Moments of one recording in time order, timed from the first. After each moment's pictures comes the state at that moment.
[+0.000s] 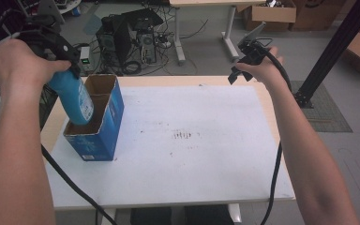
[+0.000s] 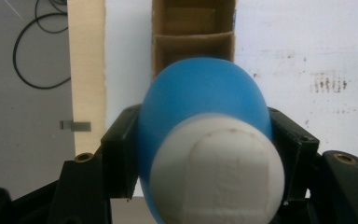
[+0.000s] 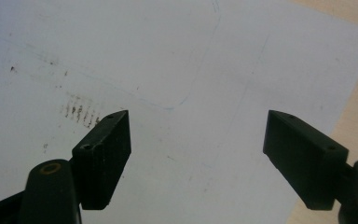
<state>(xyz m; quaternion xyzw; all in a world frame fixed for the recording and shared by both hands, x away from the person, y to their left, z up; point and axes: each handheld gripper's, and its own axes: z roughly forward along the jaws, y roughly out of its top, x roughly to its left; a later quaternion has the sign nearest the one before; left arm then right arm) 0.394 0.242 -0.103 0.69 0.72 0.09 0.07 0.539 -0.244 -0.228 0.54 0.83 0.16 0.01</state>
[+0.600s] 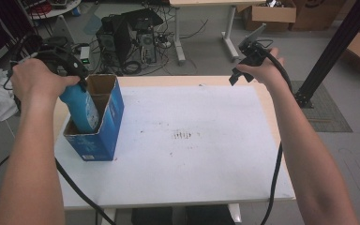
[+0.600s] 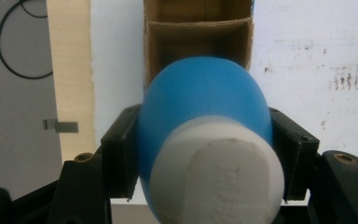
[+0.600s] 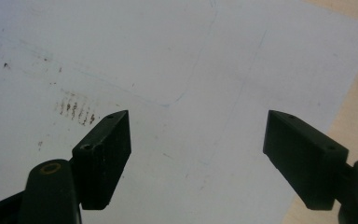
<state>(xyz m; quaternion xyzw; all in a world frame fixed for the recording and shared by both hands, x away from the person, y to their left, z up) 0.413 0.249 -0.157 0.69 0.72 0.06 0.05 0.539 -0.247 -0.232 0.54 0.83 0.16 0.01</state>
